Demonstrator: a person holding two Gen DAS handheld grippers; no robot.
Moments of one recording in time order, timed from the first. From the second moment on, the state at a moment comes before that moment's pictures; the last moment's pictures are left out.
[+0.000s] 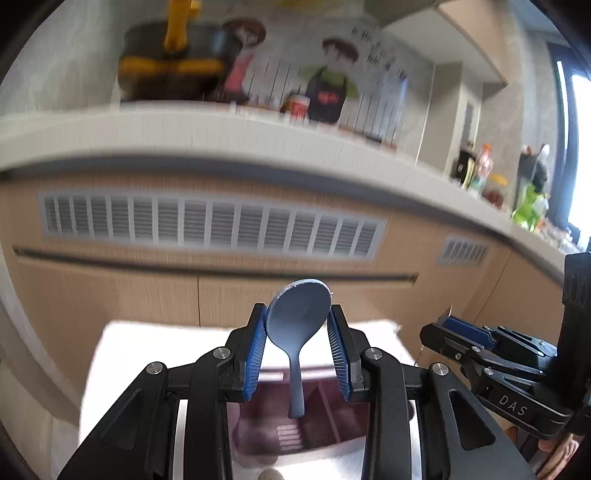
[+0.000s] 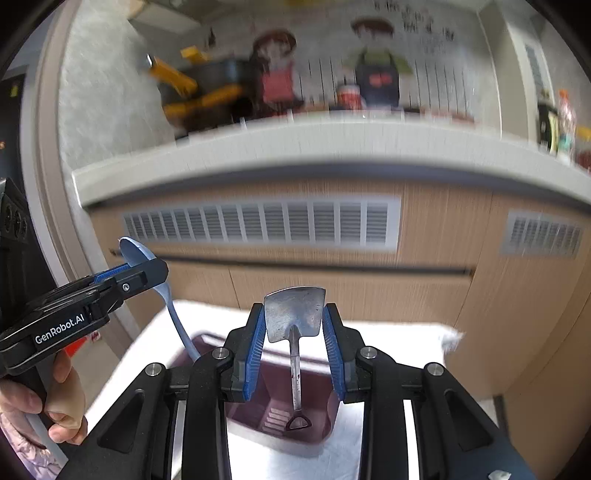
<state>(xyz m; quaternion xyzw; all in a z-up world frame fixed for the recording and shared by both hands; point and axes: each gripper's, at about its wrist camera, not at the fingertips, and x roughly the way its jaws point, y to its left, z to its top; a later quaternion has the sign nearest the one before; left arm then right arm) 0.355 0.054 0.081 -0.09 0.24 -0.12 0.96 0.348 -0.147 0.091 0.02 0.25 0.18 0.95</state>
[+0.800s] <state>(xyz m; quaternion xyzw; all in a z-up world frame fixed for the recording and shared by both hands) 0.257 0.066 0.016 -0.08 0.32 -0.08 0.94 0.269 -0.152 0.035 -0.05 0.27 0.15 0.95</state>
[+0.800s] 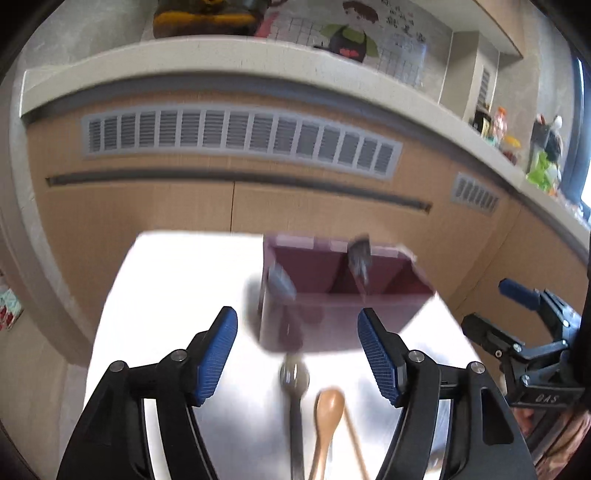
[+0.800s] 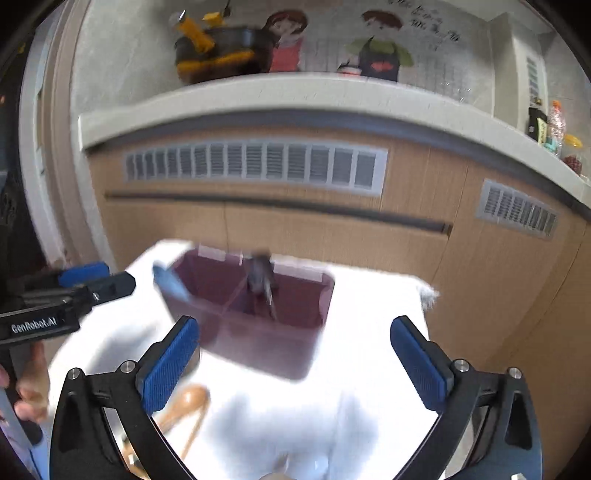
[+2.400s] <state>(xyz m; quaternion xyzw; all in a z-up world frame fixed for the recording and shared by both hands) 0.302 0.037 -0.073 -0.03 0.46 -0.11 0.88 0.259 -0.157 -0.049 -0.01 0.44 0.16 0.88</state>
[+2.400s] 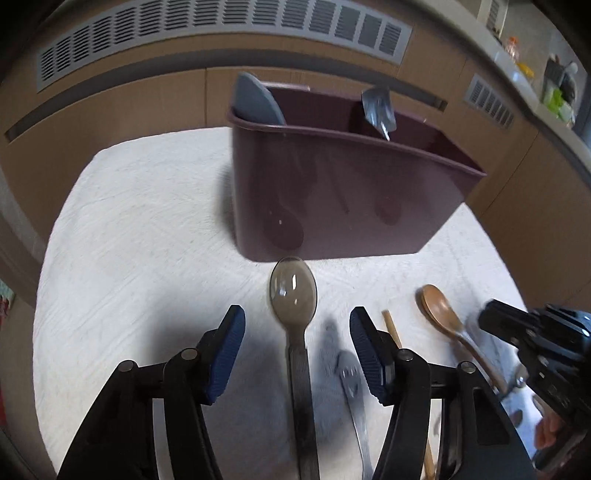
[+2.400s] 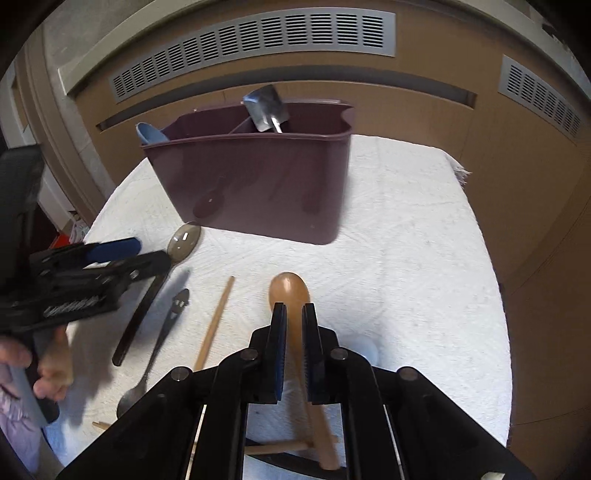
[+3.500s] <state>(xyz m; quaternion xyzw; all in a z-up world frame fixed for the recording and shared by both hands) 0.216 0.082 -0.034 -0.12 0.37 -0.06 0.92 0.273 -0.128 -0.060 -0.07 0.43 0.22 0.87</state>
